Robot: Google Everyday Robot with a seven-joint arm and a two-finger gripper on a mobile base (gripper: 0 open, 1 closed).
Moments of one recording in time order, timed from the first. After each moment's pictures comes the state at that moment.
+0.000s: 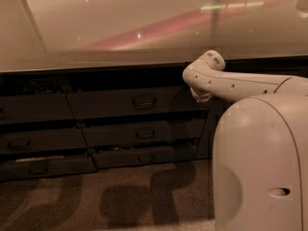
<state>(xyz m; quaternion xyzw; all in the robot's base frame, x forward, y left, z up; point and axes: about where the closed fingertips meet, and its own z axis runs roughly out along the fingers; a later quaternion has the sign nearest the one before) 0.769 -0.222 0.630 -0.70 0.66 -0.24 0.09</state>
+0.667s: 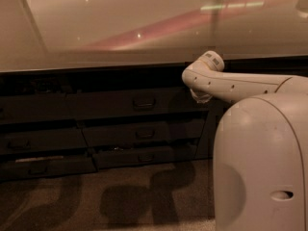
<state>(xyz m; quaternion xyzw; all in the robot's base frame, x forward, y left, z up) 0.764 -0.222 0.631 -0.70 0.66 -0.25 0.09</state>
